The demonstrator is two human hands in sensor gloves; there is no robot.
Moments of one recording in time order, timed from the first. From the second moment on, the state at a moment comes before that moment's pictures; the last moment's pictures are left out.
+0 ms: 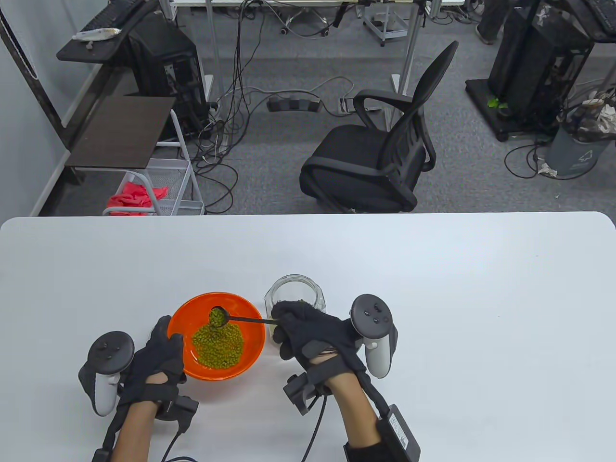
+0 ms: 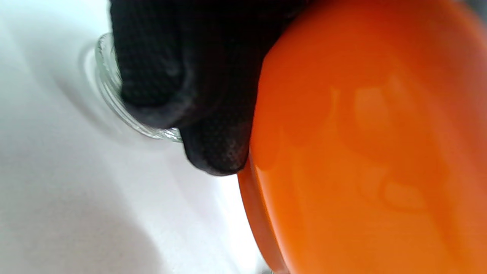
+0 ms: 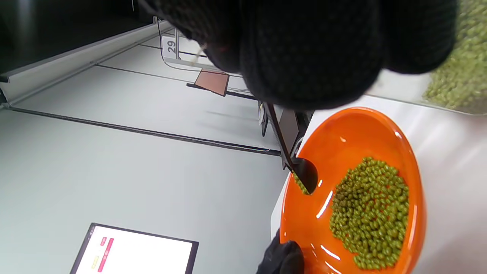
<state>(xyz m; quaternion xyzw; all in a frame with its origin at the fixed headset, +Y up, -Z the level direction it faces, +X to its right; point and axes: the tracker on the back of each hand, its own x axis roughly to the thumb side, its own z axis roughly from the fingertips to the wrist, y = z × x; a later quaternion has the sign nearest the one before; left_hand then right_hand) -0.331 -0.720 -0.316 -0.02 0.07 0.50 0.87 0.024 -0.651 -0.326 0.08 0.07 0.74 0.67</state>
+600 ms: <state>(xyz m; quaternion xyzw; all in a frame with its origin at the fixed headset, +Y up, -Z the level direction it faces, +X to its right) -0.332 -0.720 -0.316 -0.02 0.07 0.50 0.86 -0.009 -0.638 -0.311 0.15 0.06 0.80 0.58</state>
